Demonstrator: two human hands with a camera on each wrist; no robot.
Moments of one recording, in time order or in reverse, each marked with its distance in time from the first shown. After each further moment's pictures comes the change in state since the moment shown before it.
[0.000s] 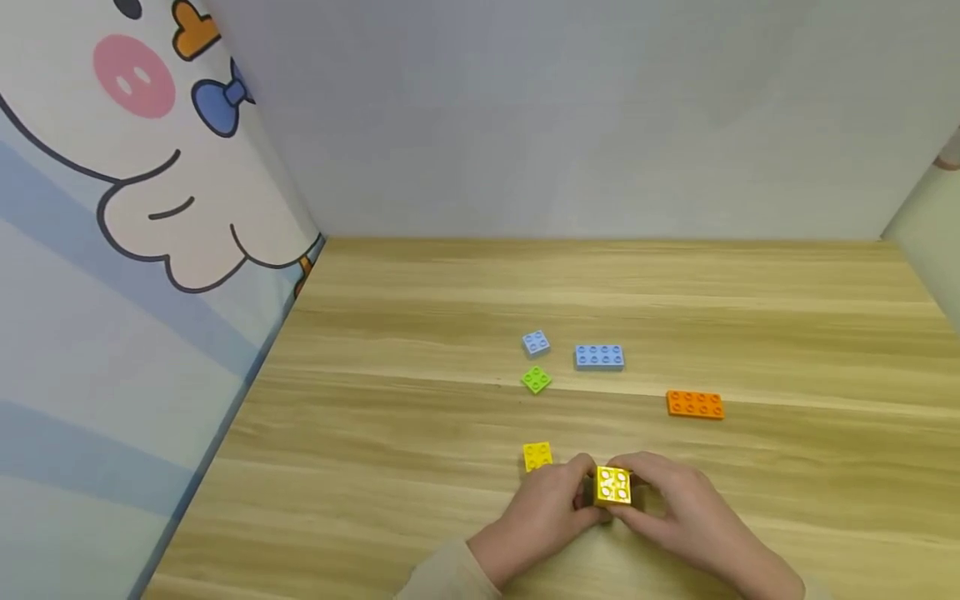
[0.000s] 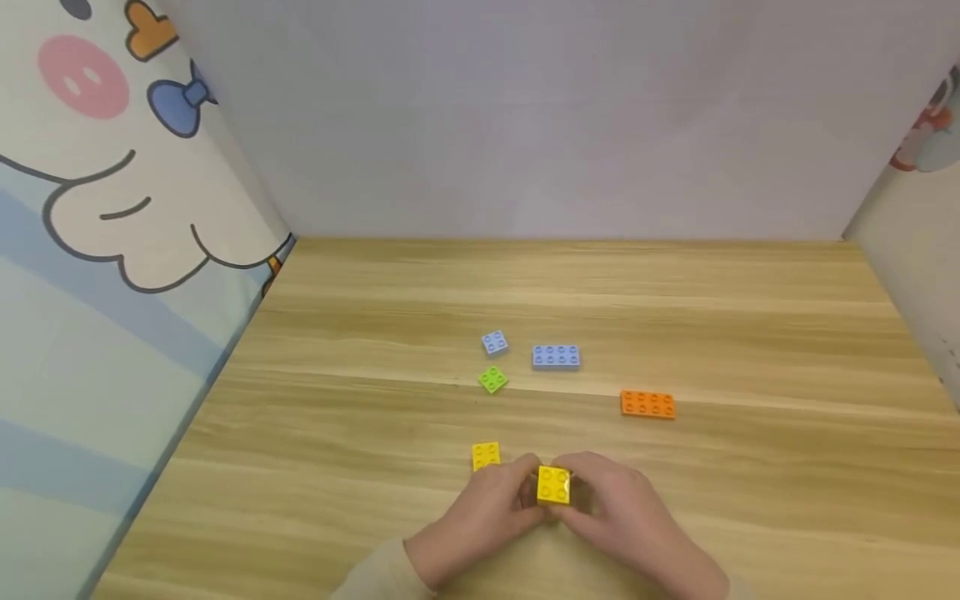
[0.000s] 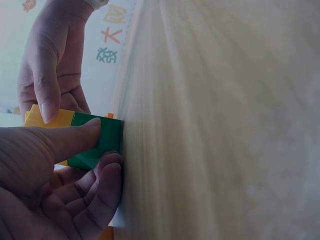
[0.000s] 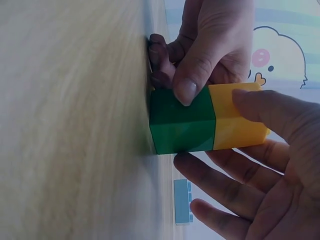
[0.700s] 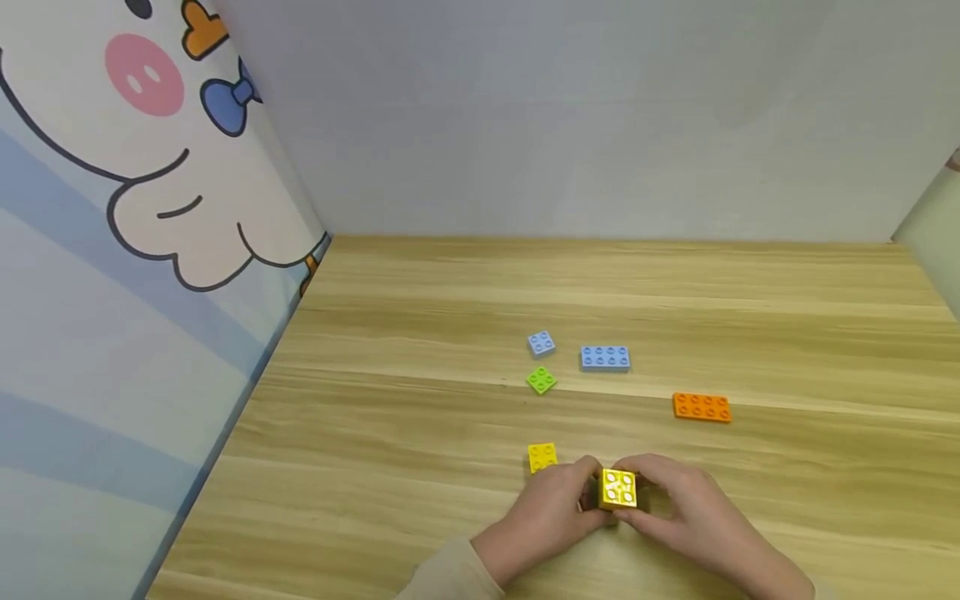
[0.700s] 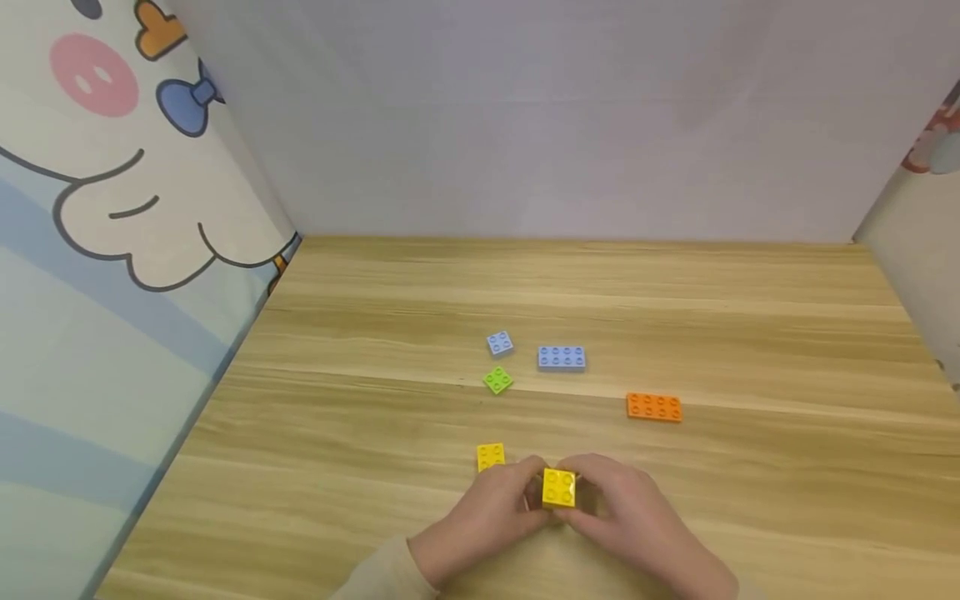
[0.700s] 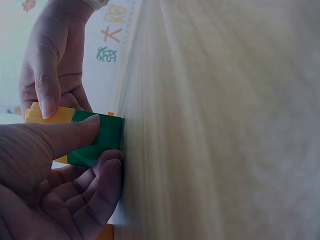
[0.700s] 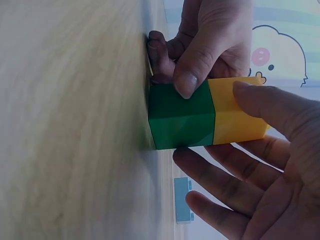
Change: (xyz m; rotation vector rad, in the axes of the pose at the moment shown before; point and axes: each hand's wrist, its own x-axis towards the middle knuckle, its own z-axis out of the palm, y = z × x) left_hand 0.001 0.001 -0.003 -0.007 -0.038 -0.012; right_hand 0.002 0.004 -0.002 0.052 -0.013 -0.039
